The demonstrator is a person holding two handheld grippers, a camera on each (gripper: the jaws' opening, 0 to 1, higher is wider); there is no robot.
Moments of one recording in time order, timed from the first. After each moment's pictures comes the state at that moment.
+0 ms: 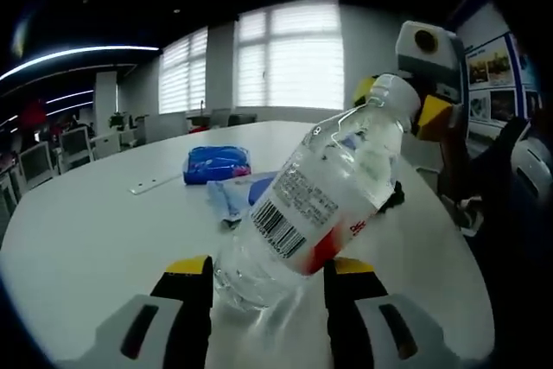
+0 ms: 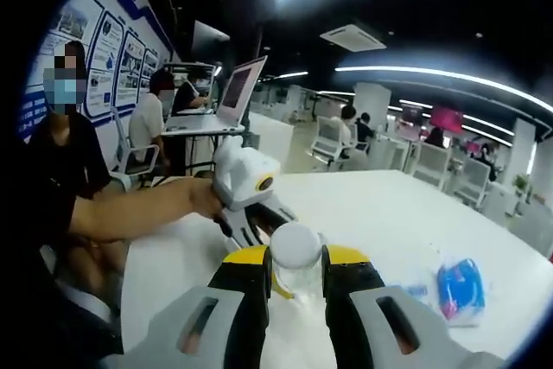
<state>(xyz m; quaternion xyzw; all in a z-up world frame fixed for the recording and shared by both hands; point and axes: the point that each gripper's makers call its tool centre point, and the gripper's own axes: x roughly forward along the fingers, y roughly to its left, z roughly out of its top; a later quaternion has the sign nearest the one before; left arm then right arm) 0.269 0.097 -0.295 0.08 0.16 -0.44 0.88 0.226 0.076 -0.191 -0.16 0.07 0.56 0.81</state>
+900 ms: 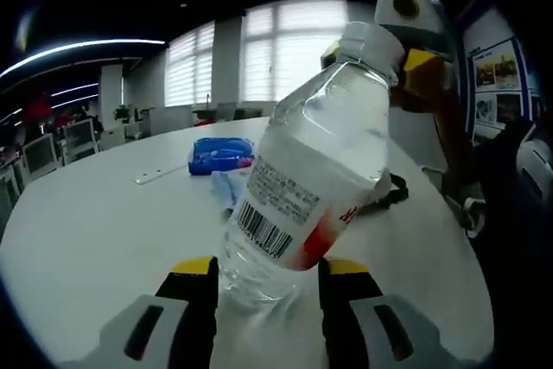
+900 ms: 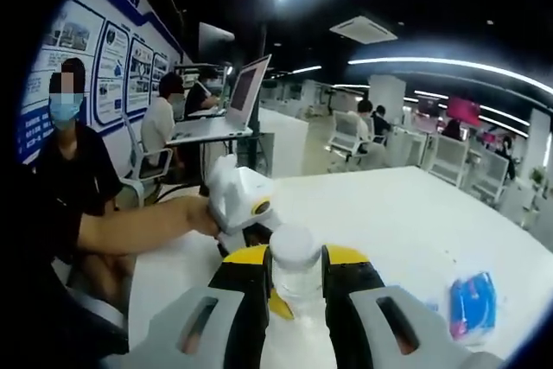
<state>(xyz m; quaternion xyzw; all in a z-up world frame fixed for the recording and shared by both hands) 0.263 0.099 -0.306 0.08 0.18 -0.43 0.88 0.242 0.106 -0.178 -0.15 0.10 0.60 0.78</state>
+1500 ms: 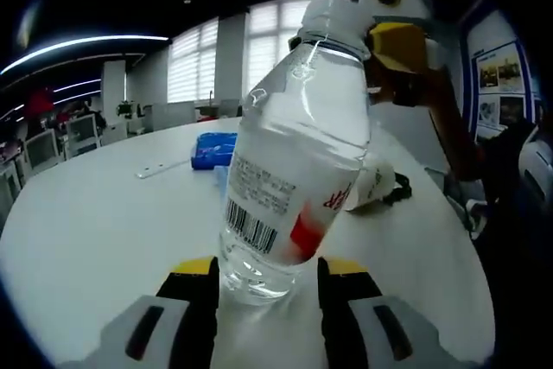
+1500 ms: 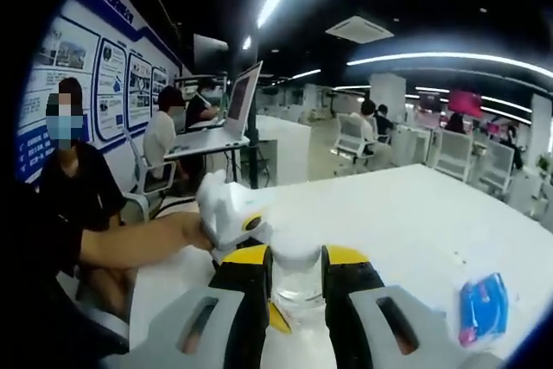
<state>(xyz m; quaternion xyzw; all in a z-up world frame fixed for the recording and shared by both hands) 0.268 0.102 -0.311 0.08 0.19 -0.42 0.88 0.260 0.116 -0.175 -0.12 0.11 0.61 0.78</state>
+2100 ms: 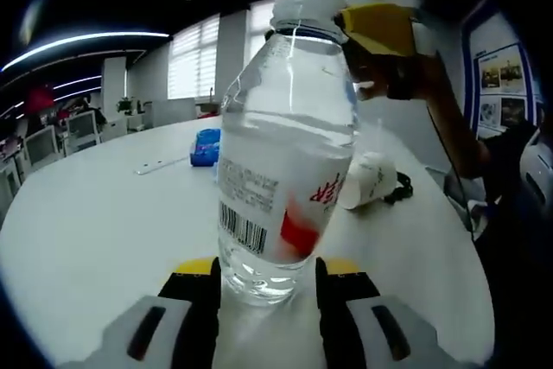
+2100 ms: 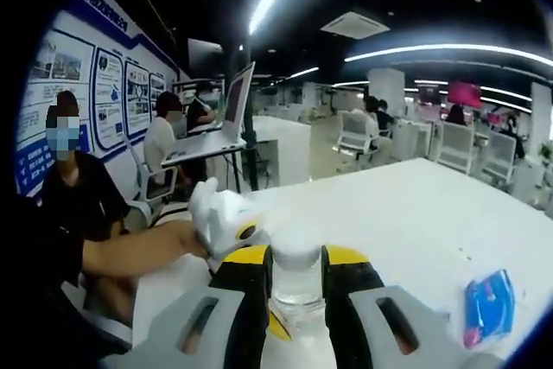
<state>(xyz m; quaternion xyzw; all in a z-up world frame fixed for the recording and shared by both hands) 0.272 0.101 -0.313 0.07 0.19 -0.42 0.88 0.272 0.121 -0.176 -0.10 0.13 0.61 0.77</state>
